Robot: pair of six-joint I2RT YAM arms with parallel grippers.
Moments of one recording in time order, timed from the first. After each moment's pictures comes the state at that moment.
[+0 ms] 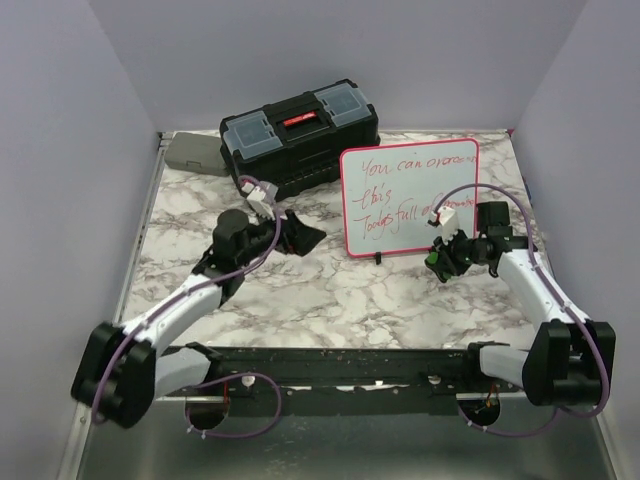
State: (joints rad) left arm -0.45 1.02 0.53 0.36 0.42 -0.56; right arm -0.01 1.21 0.75 -0.61 -0.49 -0.70
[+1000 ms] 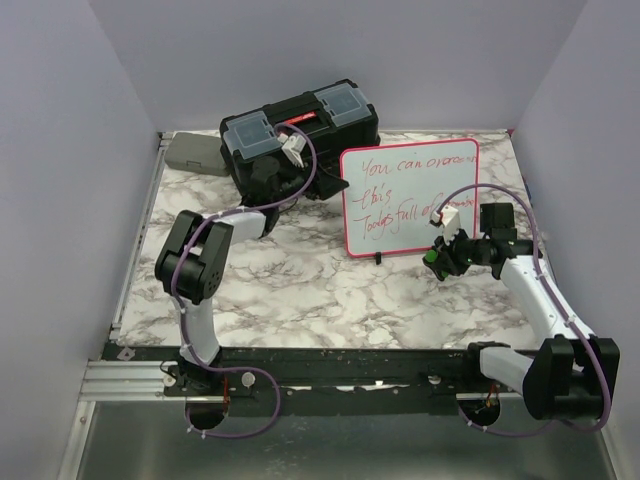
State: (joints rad) left arm -0.38 1.90 1.10 0.79 0.66 -0.68; right arm -0.01 1.14 0.75 -0.63 -0.56 -0.70
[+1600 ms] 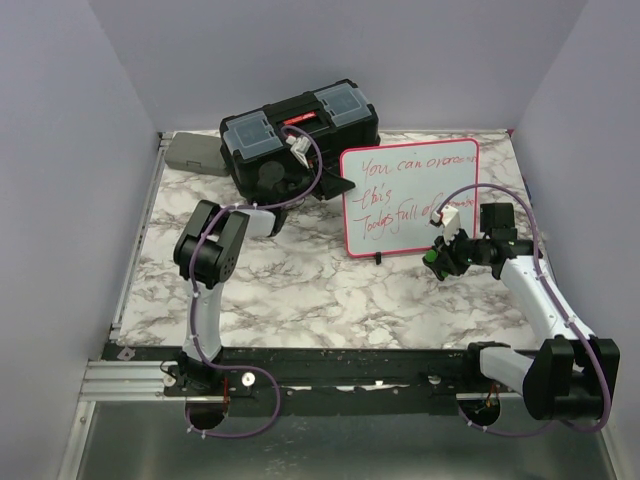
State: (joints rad) left arm -0.38 2.09 1.19 1.06 0.76 -0.86; right arm -0.02 1.13 0.75 -0.63 -0.56 -0.70
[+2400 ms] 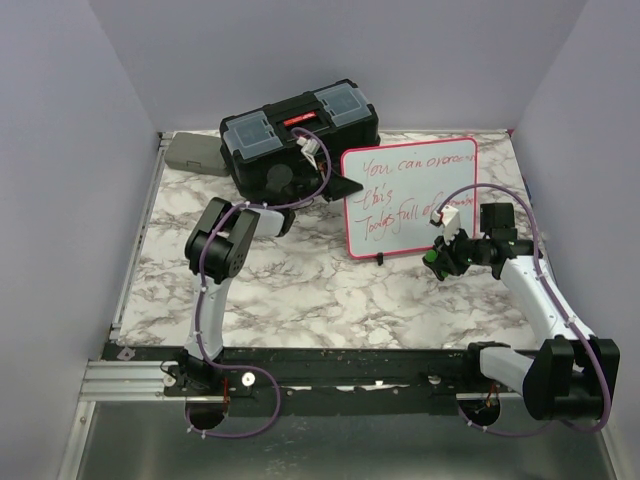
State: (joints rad) left arm -0.42 2.19 1.25 1.17 0.81 -0.94; right arm -0.01 1.13 0.75 -0.63 -0.56 -0.70
